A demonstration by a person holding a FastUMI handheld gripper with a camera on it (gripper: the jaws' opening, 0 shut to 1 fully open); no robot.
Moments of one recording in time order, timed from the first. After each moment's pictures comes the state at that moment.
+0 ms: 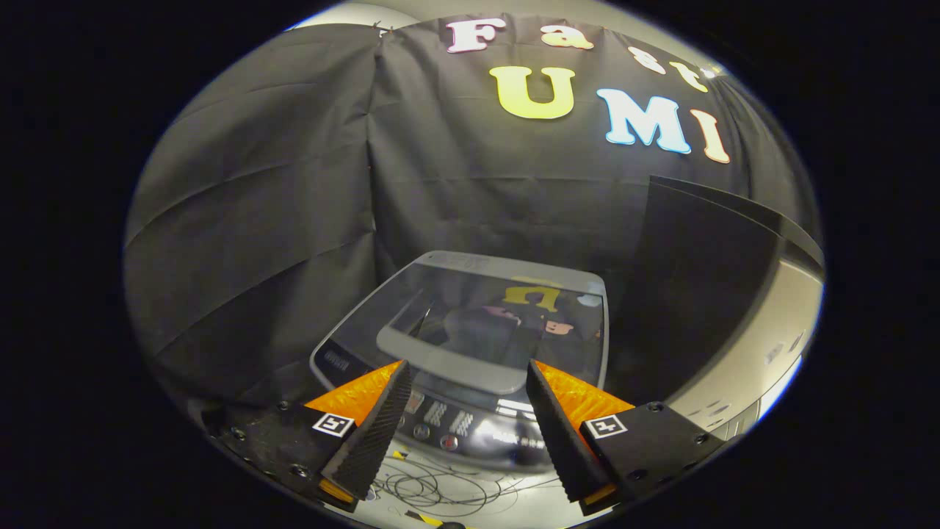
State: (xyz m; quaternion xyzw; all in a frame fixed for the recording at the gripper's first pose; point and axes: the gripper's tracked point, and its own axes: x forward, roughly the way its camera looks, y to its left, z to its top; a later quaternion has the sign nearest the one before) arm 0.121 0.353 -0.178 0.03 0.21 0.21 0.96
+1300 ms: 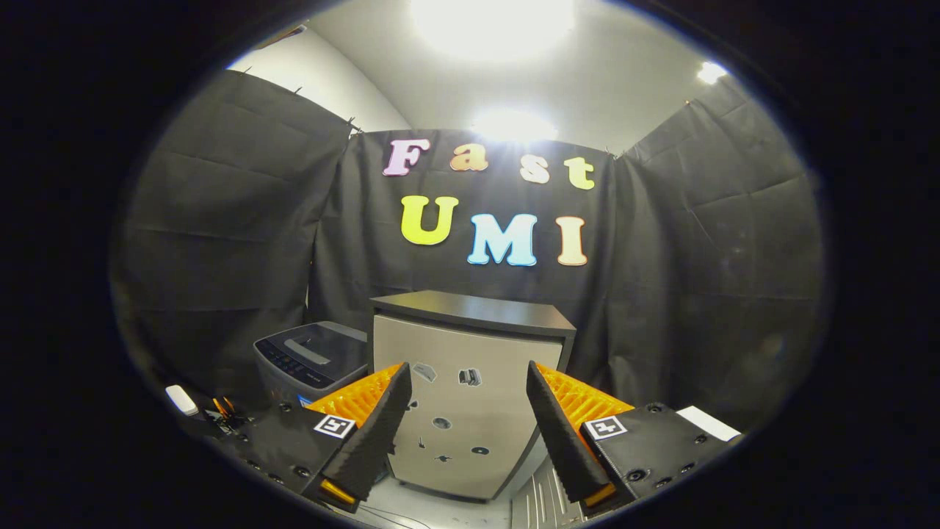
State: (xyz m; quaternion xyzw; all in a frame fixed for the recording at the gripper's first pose) arm -0.081 -0.096 -0.092 0.00 -0.03 0.08 1.00
